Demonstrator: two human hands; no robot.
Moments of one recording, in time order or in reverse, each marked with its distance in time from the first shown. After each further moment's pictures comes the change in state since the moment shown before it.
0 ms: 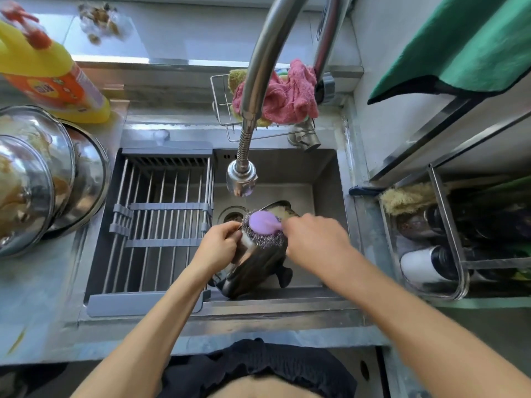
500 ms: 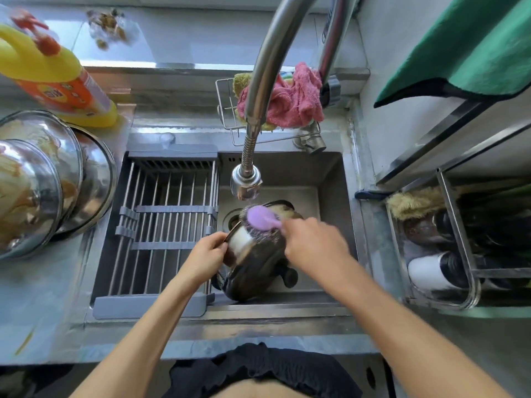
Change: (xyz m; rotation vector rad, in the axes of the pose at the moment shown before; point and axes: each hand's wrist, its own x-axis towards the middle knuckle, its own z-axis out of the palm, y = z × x) left_hand -0.004 -0.028 -0.019 -0.048 -0.033 -0.108; right_hand 0.006 -0.004 0.015 0.180 0.074 0.041
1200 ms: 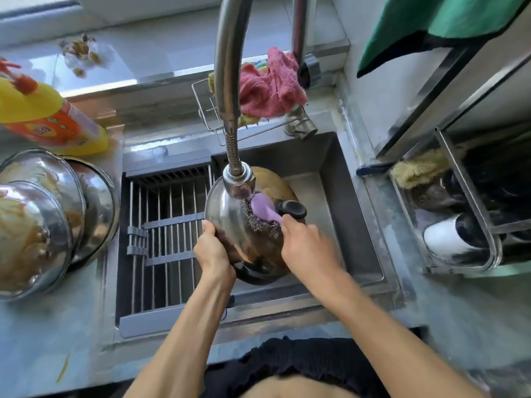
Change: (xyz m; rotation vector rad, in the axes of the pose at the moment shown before) left_hand 0.009 0.032 0.021 -0.920 0.501 -0.388; right_hand -0.018 -0.028 0.042 0.378 0.136 0.145
